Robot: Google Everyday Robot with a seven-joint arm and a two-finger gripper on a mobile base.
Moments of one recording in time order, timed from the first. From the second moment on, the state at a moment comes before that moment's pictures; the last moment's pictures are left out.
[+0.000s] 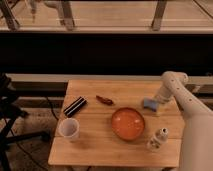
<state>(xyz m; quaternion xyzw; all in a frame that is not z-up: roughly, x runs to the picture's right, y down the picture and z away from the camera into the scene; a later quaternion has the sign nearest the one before) 0.351 0.115 0.928 -0.34 -0.05 0.02 0.94</state>
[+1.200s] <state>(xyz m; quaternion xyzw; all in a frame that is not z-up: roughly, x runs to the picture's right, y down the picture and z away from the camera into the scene) 0.329 0.086 0.891 -0.34 -0.03 0.01 0.94</state>
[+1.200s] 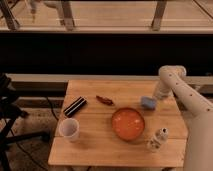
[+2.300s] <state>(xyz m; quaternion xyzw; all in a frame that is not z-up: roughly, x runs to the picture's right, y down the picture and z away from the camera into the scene) 0.288 0.078 0.858 -0.34 -0.03 -0.01 0.94</state>
